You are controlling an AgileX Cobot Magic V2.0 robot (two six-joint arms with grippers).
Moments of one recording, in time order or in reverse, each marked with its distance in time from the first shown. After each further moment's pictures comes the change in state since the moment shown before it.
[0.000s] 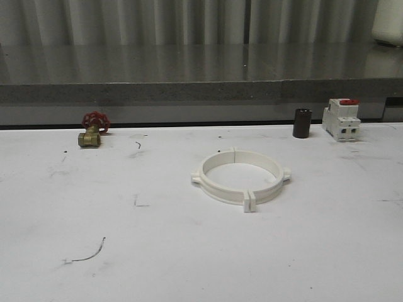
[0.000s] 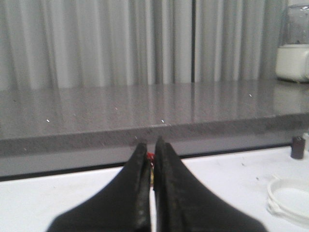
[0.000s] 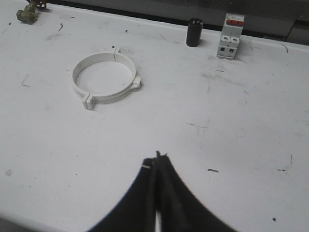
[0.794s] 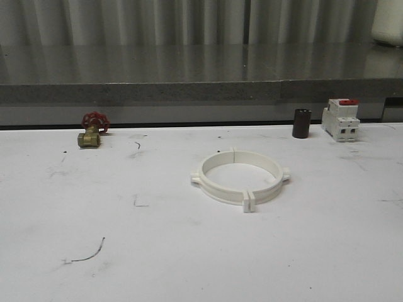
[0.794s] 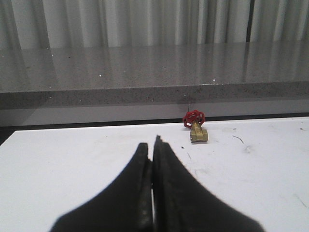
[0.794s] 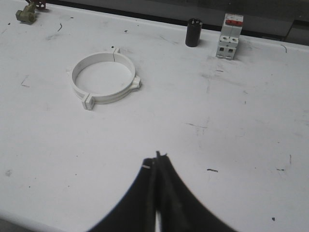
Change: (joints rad) left arm 0.133 0.000 0.000 -0.207 0.163 0.221; right arm 0.000 0.000 0.000 0.000 0.000 0.000
